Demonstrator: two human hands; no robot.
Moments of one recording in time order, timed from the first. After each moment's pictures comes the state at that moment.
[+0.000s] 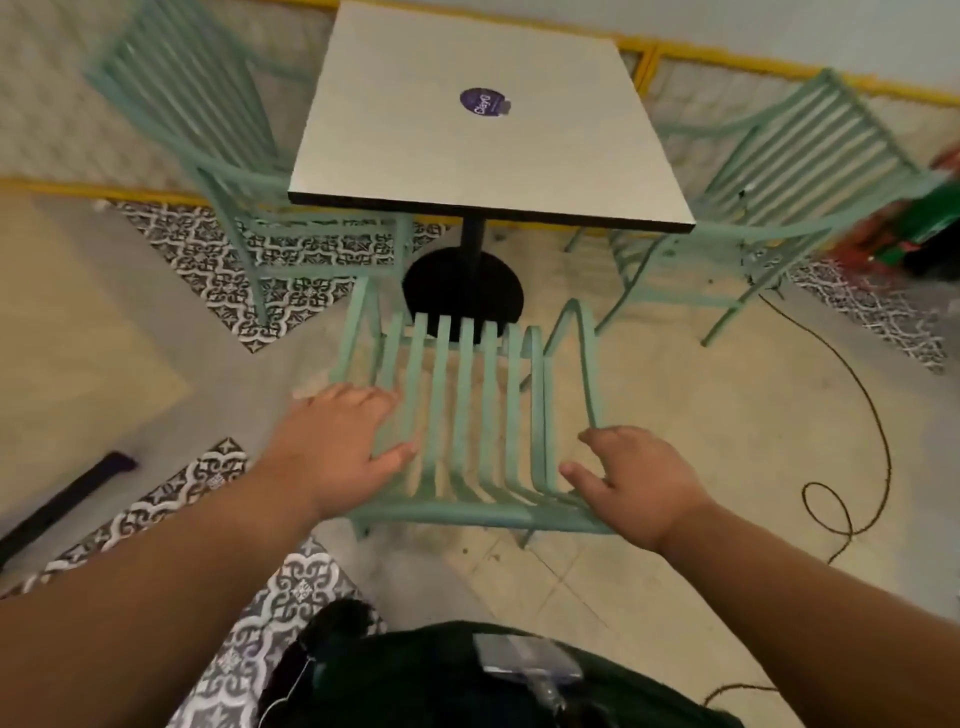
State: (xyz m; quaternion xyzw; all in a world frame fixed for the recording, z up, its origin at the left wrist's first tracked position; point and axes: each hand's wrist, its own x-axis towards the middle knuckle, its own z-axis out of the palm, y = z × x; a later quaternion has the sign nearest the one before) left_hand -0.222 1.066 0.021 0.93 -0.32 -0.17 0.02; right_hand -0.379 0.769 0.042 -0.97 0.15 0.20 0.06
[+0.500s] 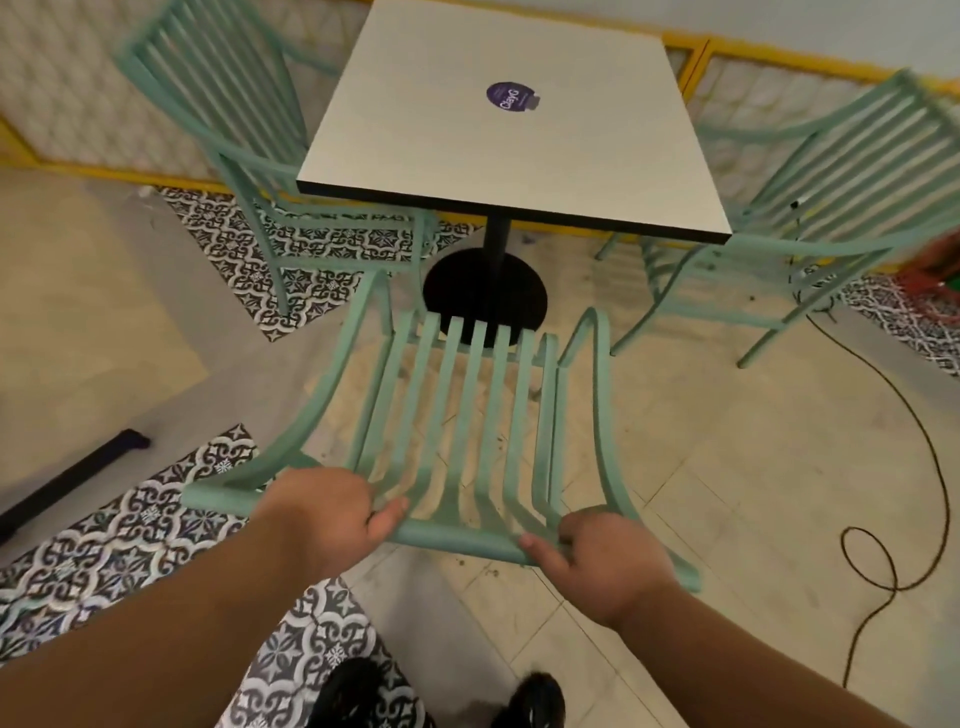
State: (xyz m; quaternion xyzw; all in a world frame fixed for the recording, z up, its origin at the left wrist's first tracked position) left_hand -0.264 1.036 -0.027 0.92 -0.29 -0.26 -0.10; right_hand -0.398 0.760 -0.021 -0.95 0.13 0.27 0.08
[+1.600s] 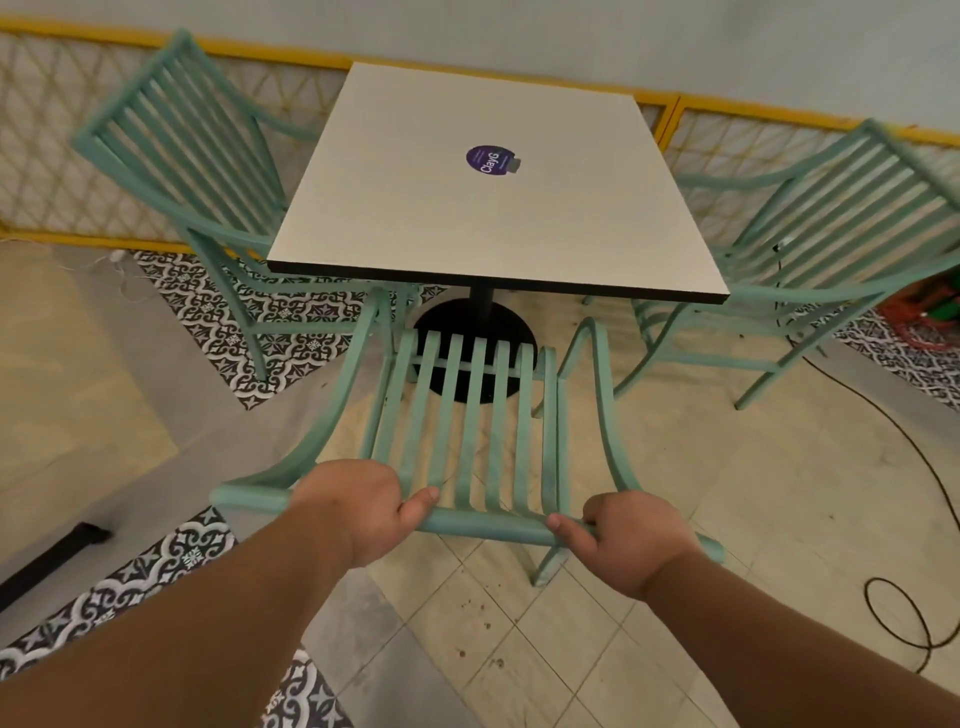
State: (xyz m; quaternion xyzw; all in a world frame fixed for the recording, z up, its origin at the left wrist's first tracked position) left_hand -0.130 0.965 -0.038 0.92 -0.30 -0.22 -0.08; right_hand -0.268 0.691 -0.022 -0.97 0.10 0.21 0.05
